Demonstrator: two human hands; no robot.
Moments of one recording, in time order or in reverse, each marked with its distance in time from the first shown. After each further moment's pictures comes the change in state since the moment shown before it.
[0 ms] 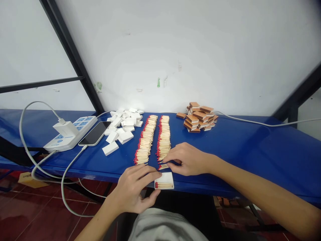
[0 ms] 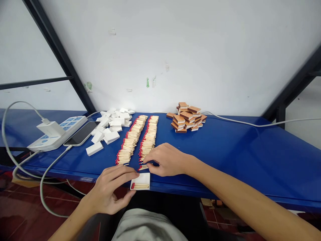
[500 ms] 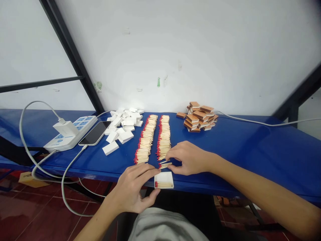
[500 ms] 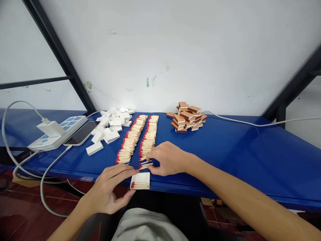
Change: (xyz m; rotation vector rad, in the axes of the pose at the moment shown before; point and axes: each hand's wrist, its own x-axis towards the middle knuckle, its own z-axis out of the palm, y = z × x) left_hand 0.000 0.001 -0.004 -0.052 -0.003 -0.054; right_hand -0.003 0.004 0.002 -0.134 -0.020 0.060
